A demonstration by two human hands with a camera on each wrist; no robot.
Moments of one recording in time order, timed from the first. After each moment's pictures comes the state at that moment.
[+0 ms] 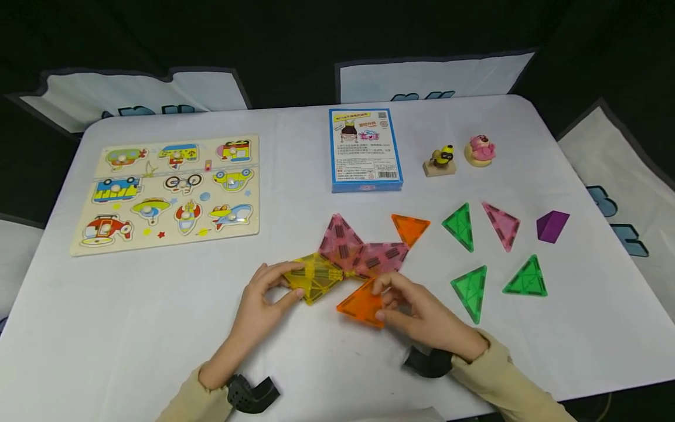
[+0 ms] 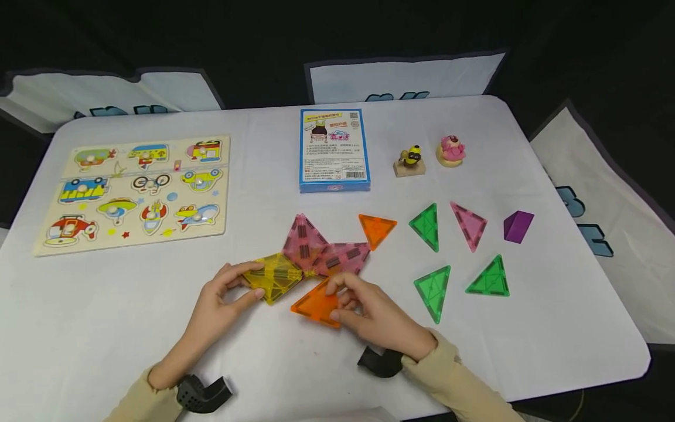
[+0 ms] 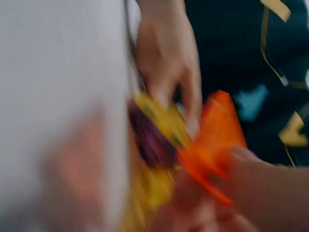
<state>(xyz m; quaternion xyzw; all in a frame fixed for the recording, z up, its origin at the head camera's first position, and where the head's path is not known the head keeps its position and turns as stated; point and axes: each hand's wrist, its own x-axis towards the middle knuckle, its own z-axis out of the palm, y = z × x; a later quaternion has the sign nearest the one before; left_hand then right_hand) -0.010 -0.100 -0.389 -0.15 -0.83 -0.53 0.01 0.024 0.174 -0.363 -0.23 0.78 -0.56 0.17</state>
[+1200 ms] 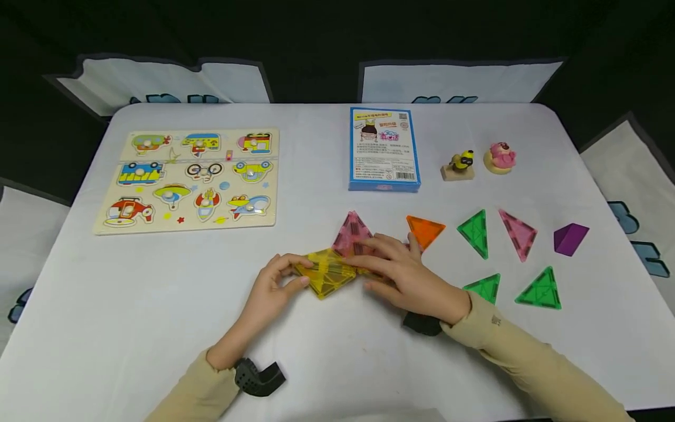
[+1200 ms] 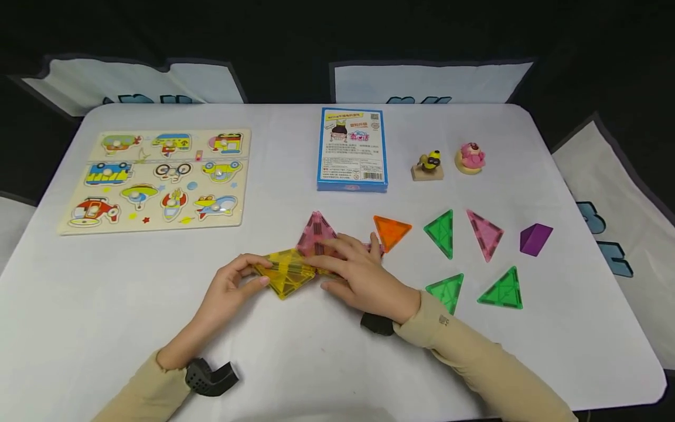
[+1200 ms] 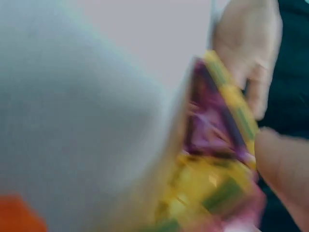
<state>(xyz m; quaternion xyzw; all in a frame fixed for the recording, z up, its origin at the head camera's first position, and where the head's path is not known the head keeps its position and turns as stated) -0.019 -0.110 -0.395 -0.11 -0.76 -0.63 -0.08 -0.027 0.150 -0.353 -0.37 0.88 -0.29 0.02</state>
